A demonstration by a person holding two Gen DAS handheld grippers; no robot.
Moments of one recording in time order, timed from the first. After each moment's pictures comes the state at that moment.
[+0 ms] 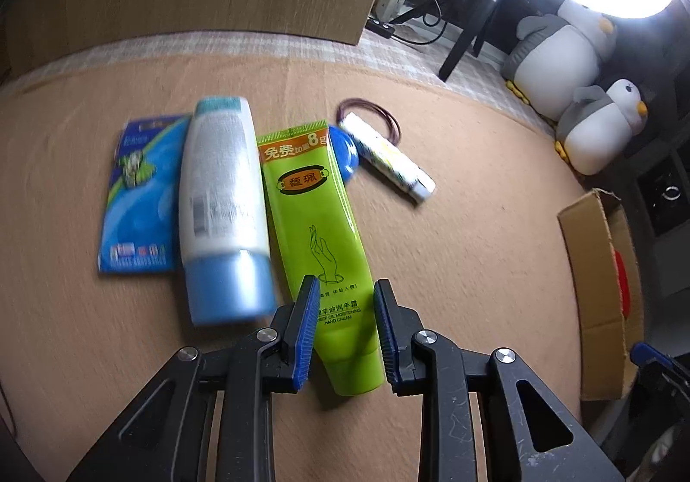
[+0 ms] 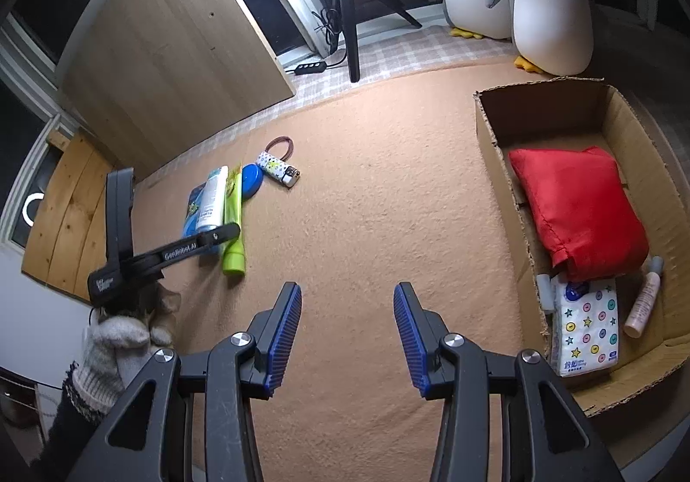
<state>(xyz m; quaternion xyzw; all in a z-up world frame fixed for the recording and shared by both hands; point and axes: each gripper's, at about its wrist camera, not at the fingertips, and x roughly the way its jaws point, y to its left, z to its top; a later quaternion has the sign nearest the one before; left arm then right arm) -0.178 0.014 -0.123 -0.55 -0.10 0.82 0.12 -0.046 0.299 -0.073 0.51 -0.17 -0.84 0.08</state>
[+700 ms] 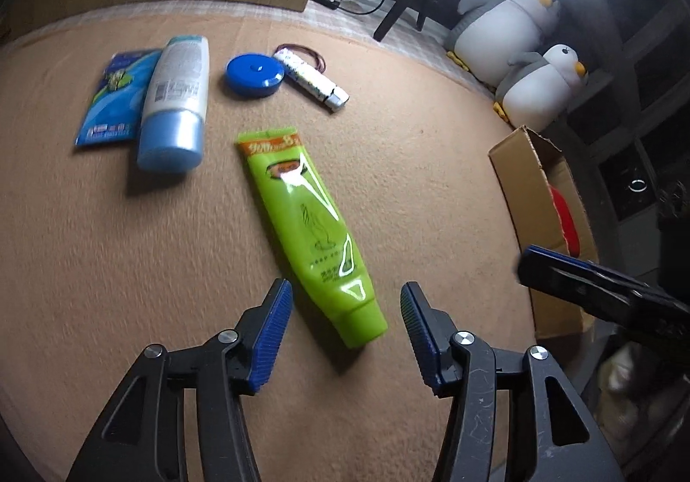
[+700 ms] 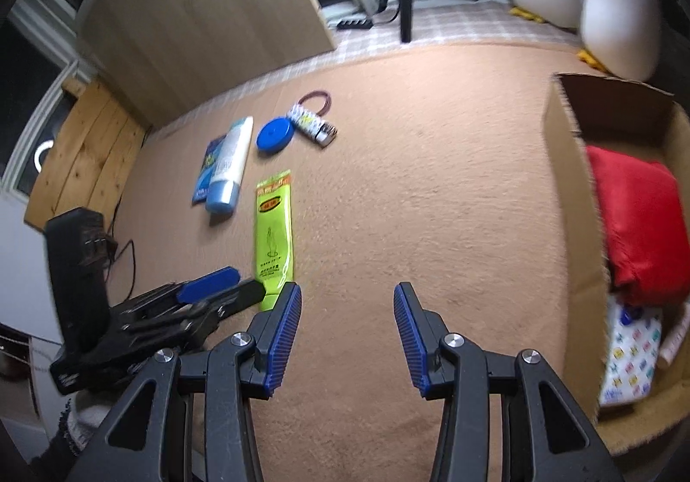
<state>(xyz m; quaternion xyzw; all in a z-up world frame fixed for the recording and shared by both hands) -0.084 0.038 -0.114 -0.55 -0.14 0.81 0.17 -0.065 0.263 -0.101 0.56 -0.13 -0.81 0.15</state>
